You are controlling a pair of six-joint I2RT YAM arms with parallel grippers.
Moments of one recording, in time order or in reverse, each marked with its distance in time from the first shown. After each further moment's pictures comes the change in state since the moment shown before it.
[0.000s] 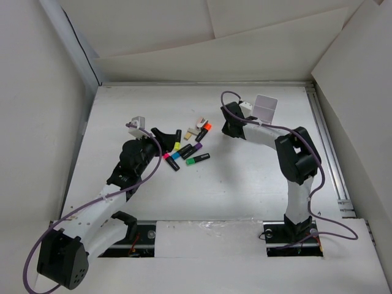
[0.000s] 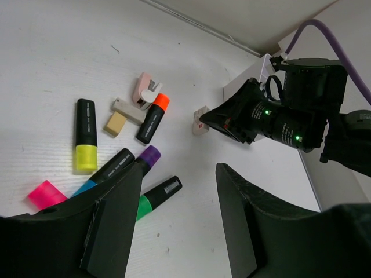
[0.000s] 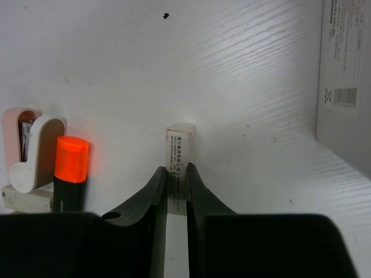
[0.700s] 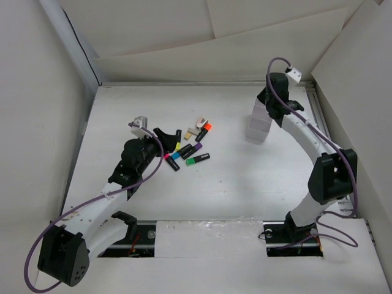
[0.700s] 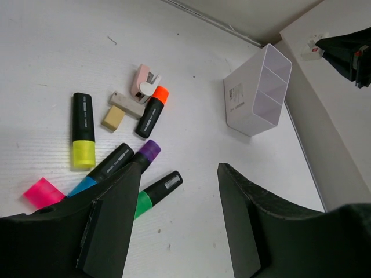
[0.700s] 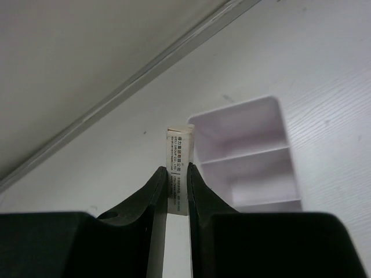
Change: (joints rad) left arm 0.000 0.035 0.001 0.005 0.024 0.007; right arm -0.212 -0.348 0.040 0.040 0.045 -0.119
